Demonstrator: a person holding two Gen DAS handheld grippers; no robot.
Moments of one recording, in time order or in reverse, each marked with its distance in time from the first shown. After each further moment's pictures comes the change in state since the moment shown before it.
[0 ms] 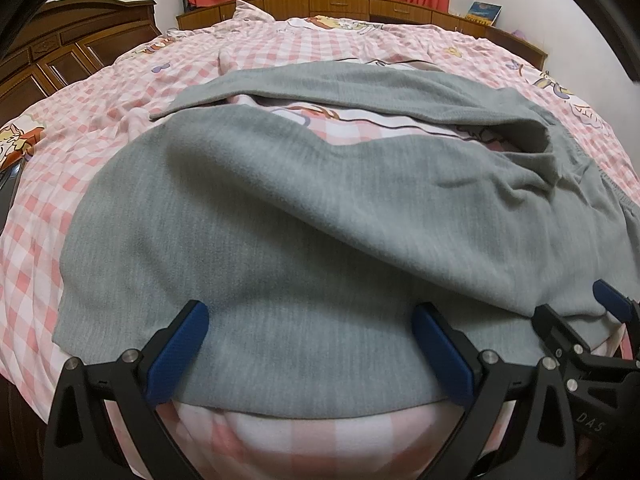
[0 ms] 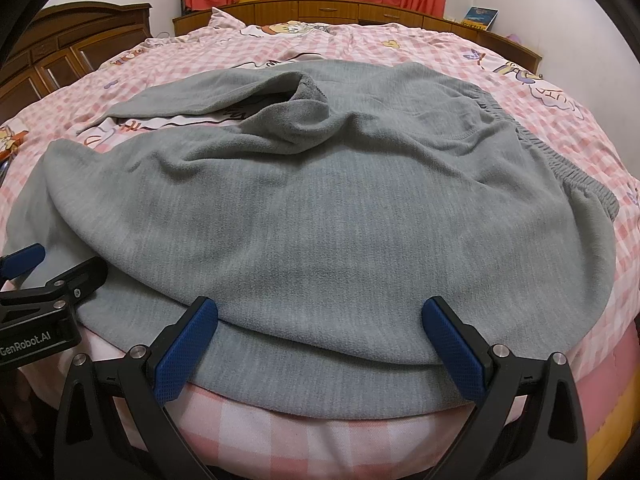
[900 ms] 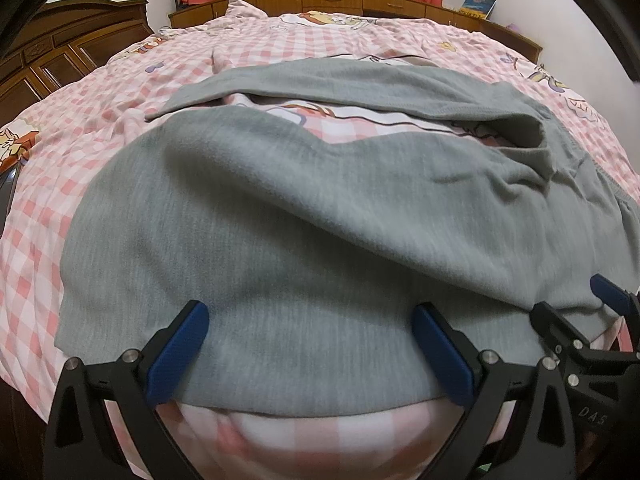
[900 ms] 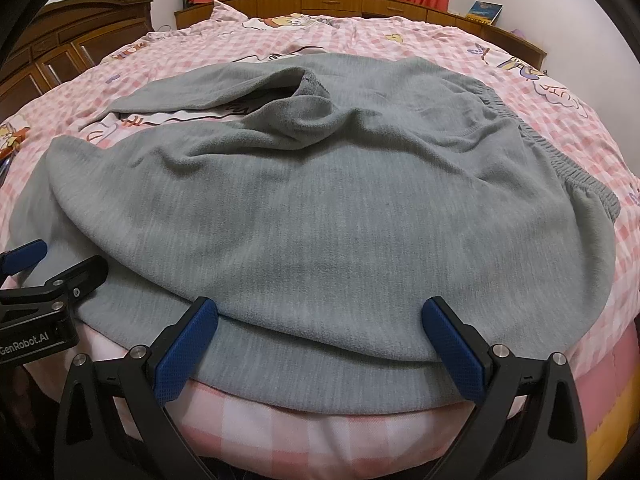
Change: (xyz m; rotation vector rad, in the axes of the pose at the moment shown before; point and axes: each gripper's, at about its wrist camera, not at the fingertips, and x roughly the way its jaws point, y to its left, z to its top) left arm -0.001 0.001 0.001 0.015 0.020 -0.015; right arm -0.002 -0.002 0.003 -0.009 0.034 0.009
